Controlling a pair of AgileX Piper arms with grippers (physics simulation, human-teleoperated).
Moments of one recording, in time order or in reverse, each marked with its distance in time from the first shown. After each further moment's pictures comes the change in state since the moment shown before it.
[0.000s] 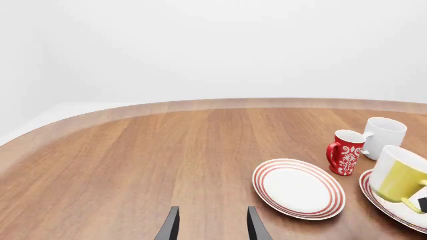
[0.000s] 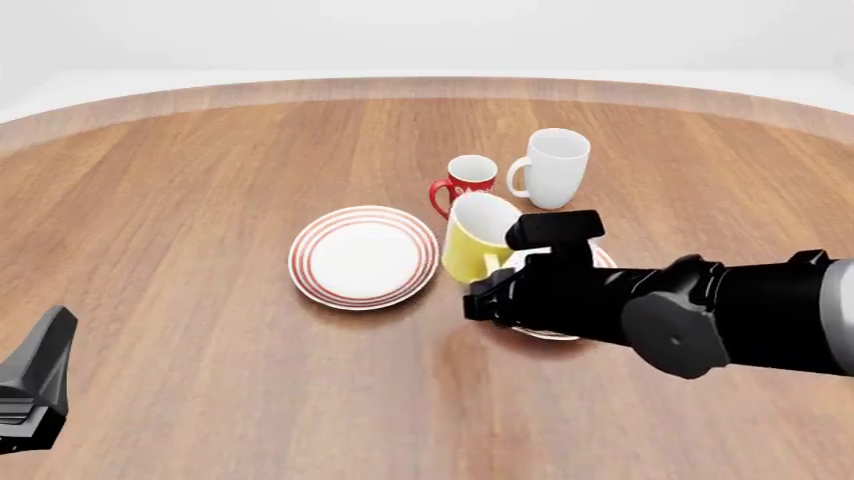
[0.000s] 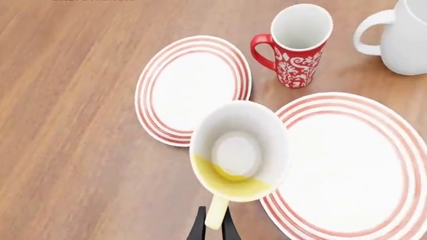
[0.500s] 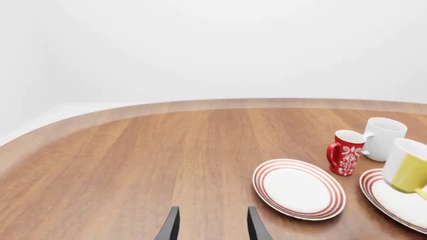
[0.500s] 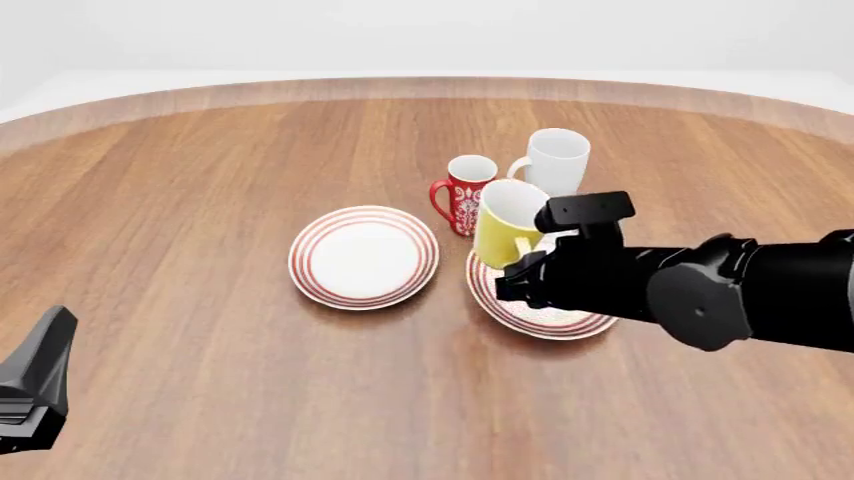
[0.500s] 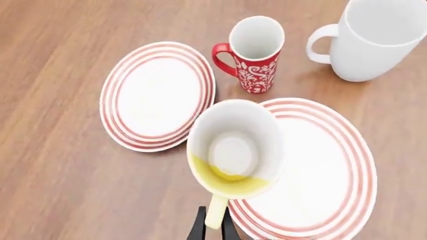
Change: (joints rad) left arm 0.000 0.000 0.000 0.000 0.000; right arm -0.113 -0.025 -0.017 0.068 -0.103
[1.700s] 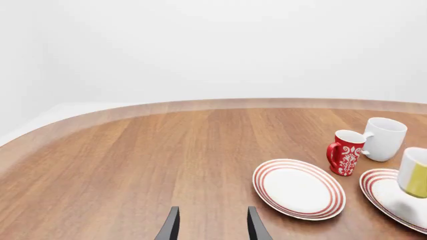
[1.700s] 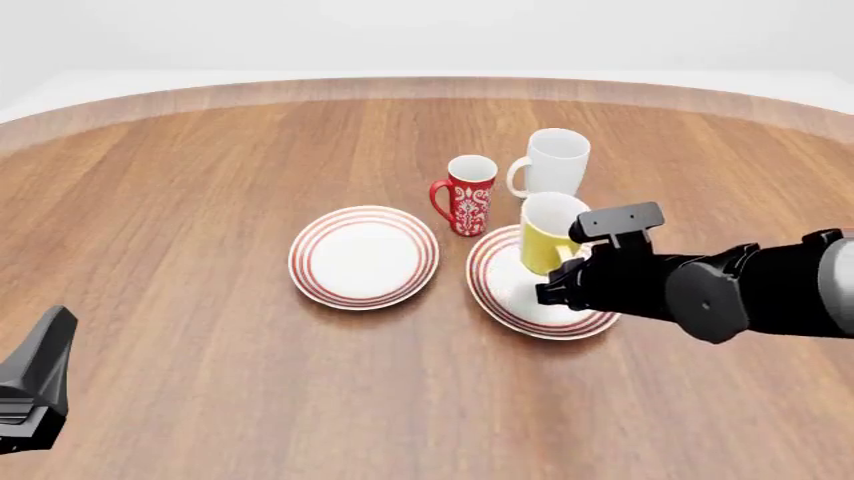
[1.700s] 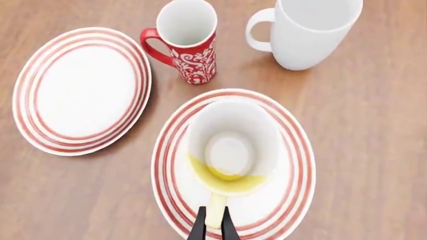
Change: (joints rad) left arm 0.000 0.000 0.000 0.000 0.000; right arm -0.178 0.098 0.036 -0.078 -0.146
